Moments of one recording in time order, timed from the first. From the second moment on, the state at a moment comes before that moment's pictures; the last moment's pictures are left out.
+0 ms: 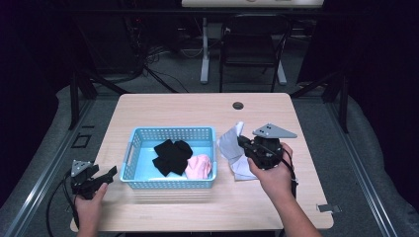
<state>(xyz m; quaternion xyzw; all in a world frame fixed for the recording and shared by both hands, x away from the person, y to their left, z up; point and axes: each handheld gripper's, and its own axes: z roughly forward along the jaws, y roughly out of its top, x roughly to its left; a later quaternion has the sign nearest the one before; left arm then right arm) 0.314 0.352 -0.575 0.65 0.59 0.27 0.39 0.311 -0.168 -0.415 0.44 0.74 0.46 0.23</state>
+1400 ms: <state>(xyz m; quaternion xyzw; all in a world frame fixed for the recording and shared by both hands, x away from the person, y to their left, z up) 0.314 0.353 -0.576 0.65 0.59 0.27 0.40 0.333 -0.244 -0.547 0.61 0.68 0.36 0.18</state>
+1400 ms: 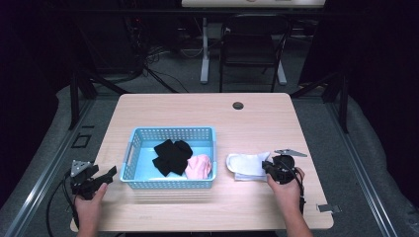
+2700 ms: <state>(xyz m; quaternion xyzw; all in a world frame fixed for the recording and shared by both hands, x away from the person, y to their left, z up) 0.314 0.352 -0.575 0.65 0.59 0.27 0.39 0.314 -0.200 -0.520 0.50 0.73 0.41 0.21</state>
